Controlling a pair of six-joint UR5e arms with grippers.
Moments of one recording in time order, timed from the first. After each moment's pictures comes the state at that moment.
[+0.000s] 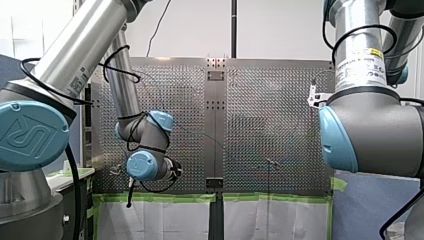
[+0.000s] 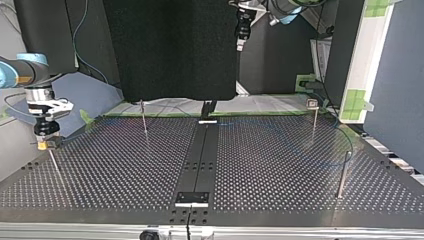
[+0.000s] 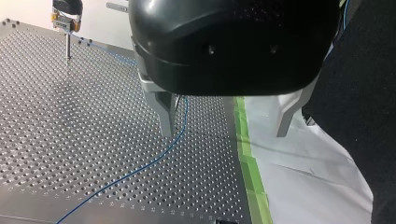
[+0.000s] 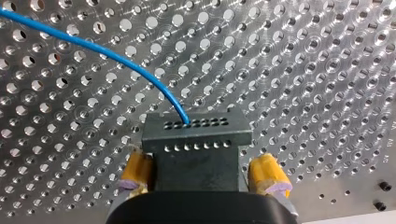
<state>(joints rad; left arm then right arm) -0.70 -2.07 -2.40 -2.13 -2.06 -1.73 1.49 -1.04 1.47 -0.55 1.12 1.72</state>
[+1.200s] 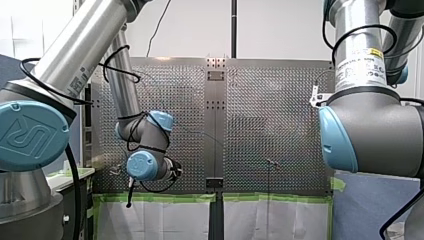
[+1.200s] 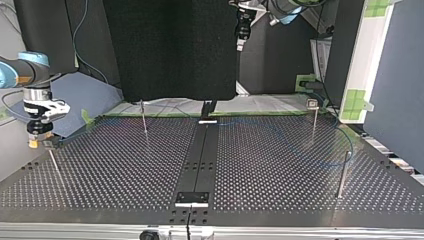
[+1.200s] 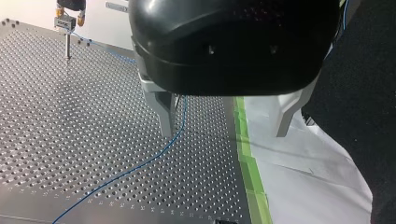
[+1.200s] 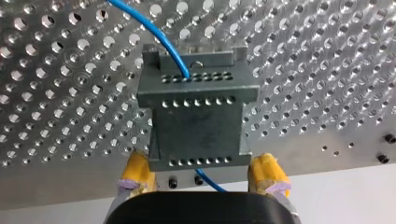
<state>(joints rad) -0.70 -2.07 -2.40 -2.13 -2.06 -1.73 1.49 -1.04 1.47 -0.53 1.25 1.71</state>
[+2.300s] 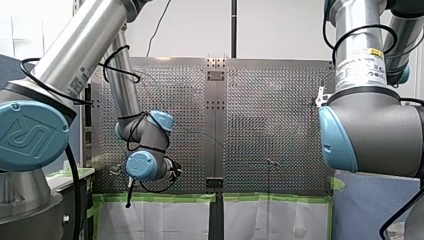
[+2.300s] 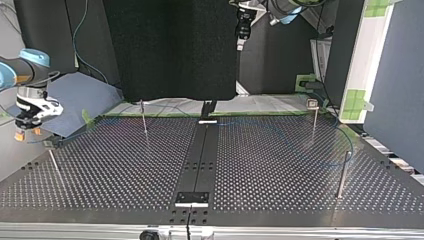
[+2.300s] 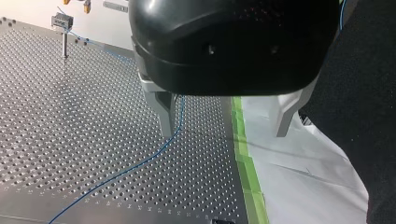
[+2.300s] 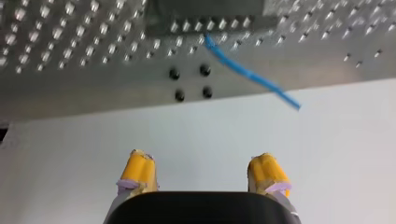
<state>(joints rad) -0.70 -2.07 -2.40 -2.14 -2.06 -1.73 1.48 -1.04 1.48 -0.48 1.47 1.70</state>
